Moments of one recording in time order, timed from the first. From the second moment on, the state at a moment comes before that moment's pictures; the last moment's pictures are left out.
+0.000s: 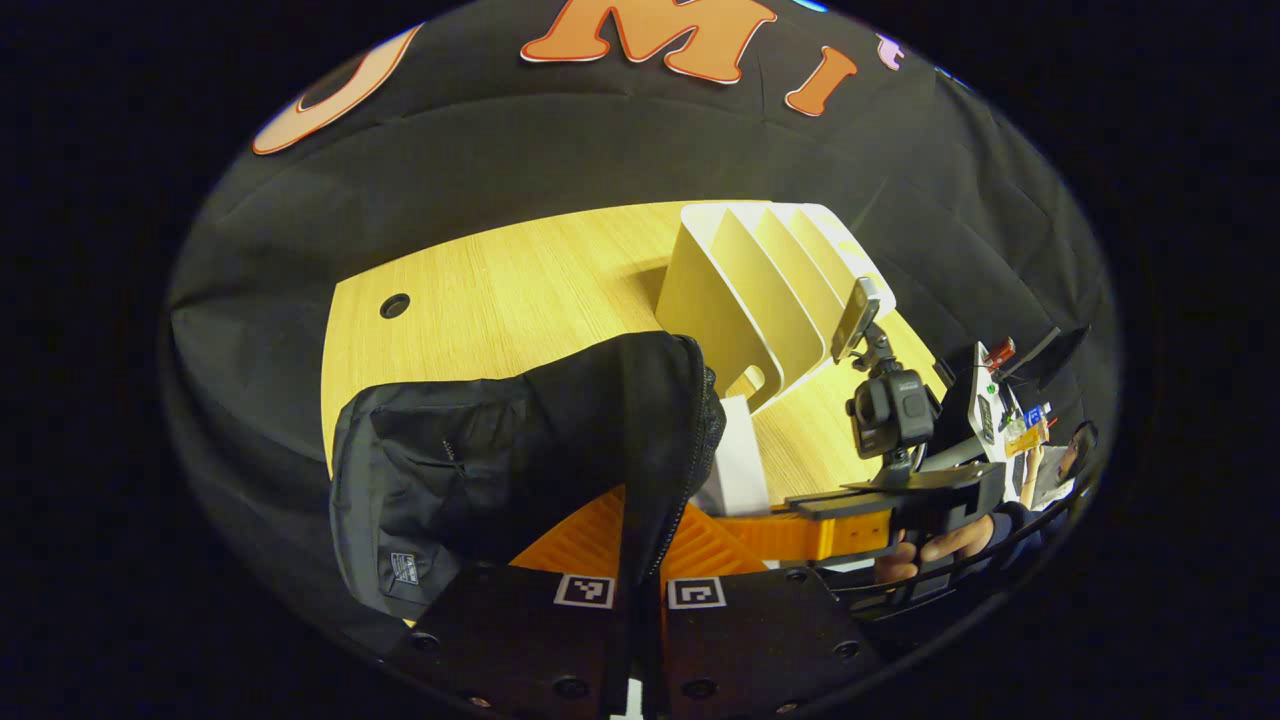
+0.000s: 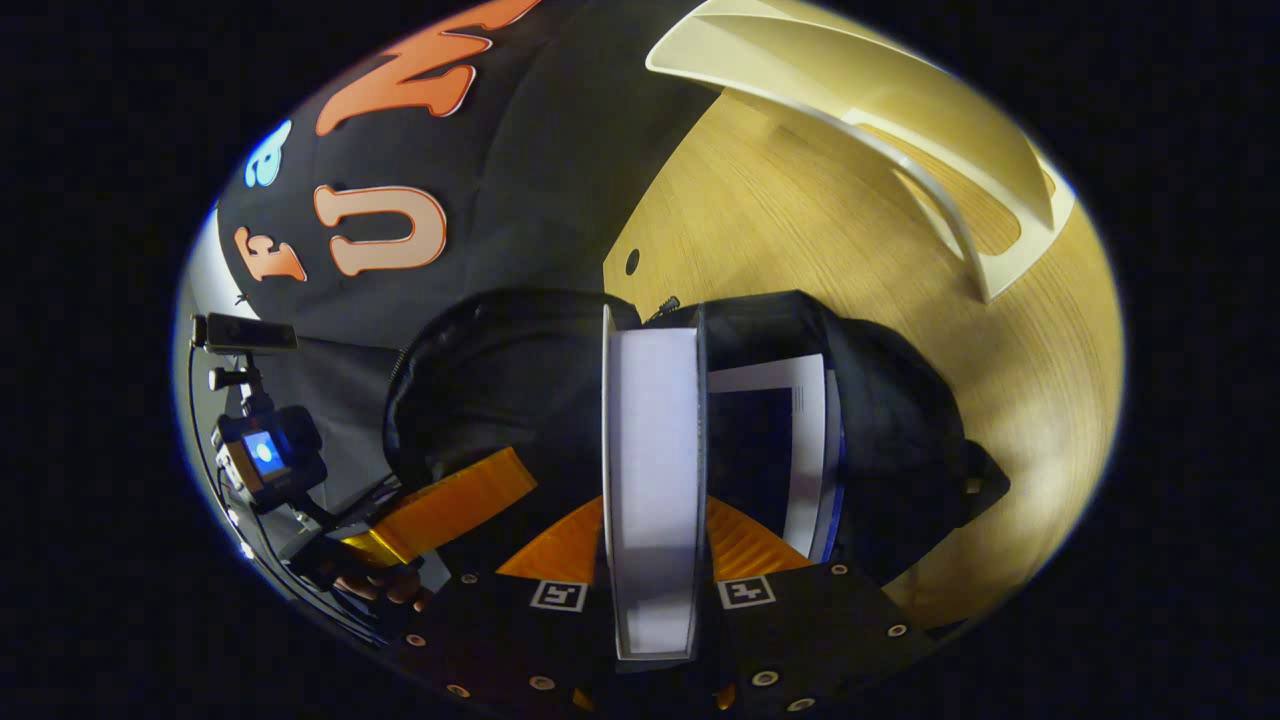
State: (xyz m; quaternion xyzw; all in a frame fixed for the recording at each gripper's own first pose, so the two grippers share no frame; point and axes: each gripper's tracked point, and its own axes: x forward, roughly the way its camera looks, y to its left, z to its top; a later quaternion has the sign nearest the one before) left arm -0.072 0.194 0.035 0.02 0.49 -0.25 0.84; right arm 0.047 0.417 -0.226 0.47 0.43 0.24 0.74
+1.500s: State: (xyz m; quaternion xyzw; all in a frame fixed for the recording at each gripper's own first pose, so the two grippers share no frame) left arm -0.083 0.148 0.022 -0.05 0.49 -0.19 0.85; right arm 0.062 0.250 -0.167 0.22 0.40 0.16 0.88
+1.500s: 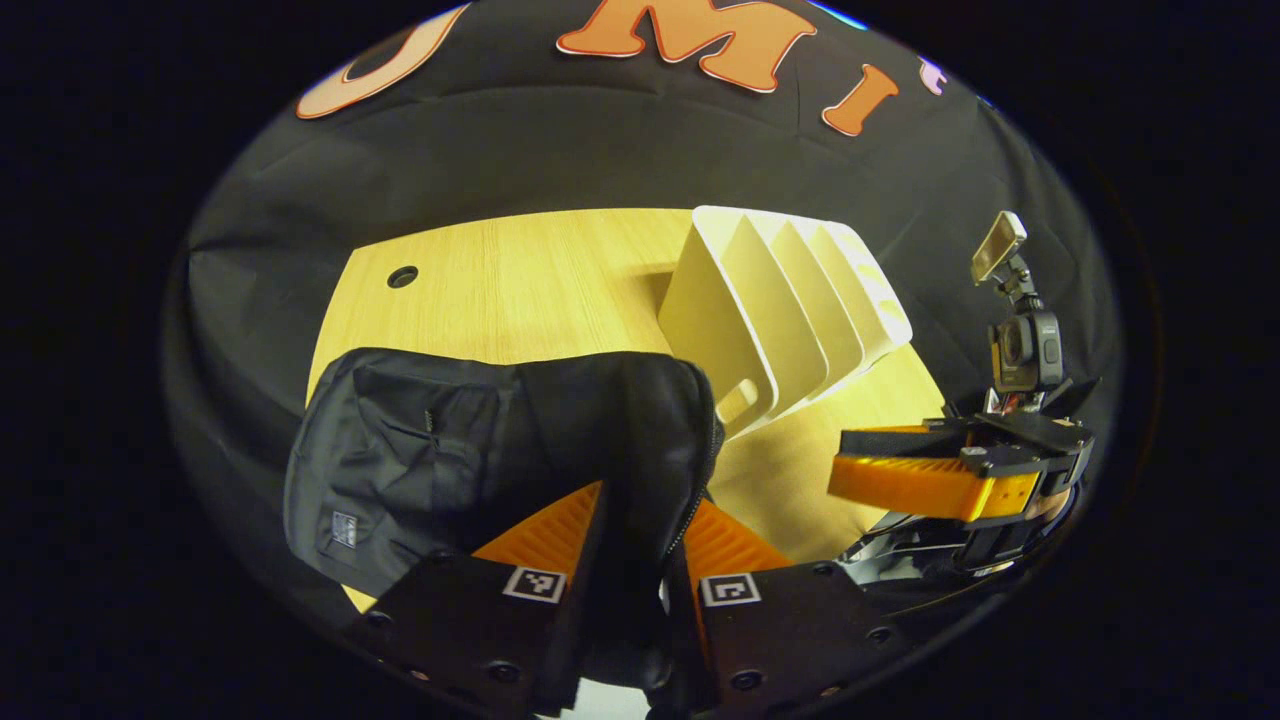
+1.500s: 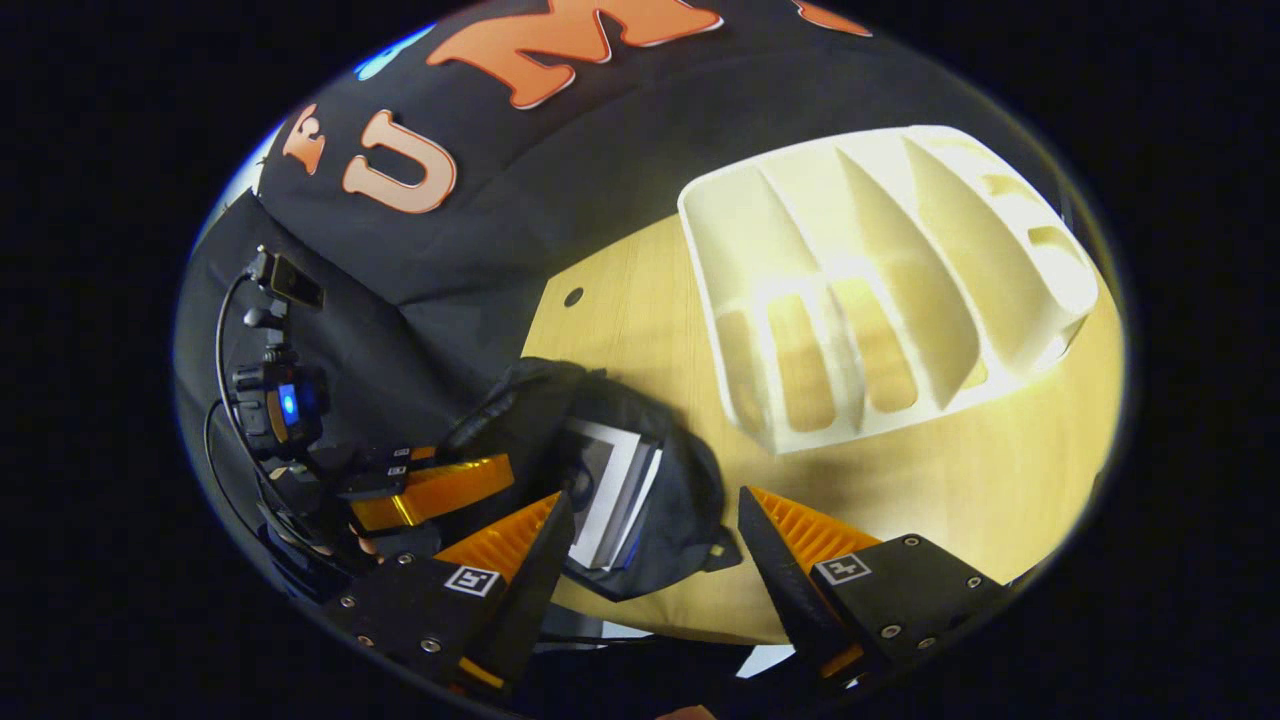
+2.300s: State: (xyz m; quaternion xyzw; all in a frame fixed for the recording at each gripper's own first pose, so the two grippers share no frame) left arm -0.074 -0.020 0.105 -0.03 0.33 -0.14 0.93; right arm 0.097 0.086 -0.059 0.07 0.21 0.13 0.97
